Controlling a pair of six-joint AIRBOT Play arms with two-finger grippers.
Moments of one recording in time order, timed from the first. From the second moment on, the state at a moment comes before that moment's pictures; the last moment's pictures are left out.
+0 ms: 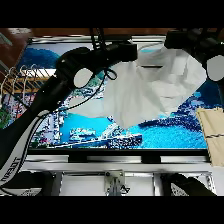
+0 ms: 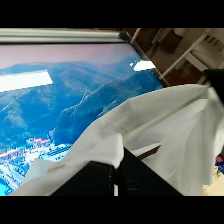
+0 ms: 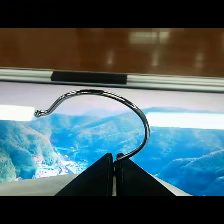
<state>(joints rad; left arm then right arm) -0.76 -1.56 1.86 1.54 -0.46 -1.93 0.20 -1.16 1.49 -1.65 0.61 1.67</state>
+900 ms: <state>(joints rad) -1.02 -1.57 1.86 1.55 -0.74 -1.61 0.29 -1.20 1.49 -2.06 0.63 2.02</state>
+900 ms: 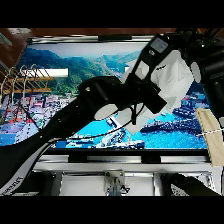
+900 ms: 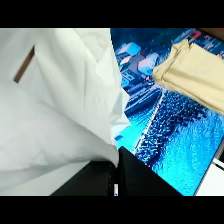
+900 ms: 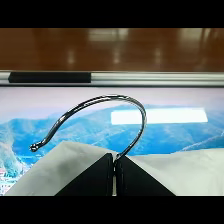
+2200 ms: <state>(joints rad) -0.64 -1.48 1.57 1.36 -0.81 -1.59 0.30 -1.15 1.50 -2.17 0.64 2.13</state>
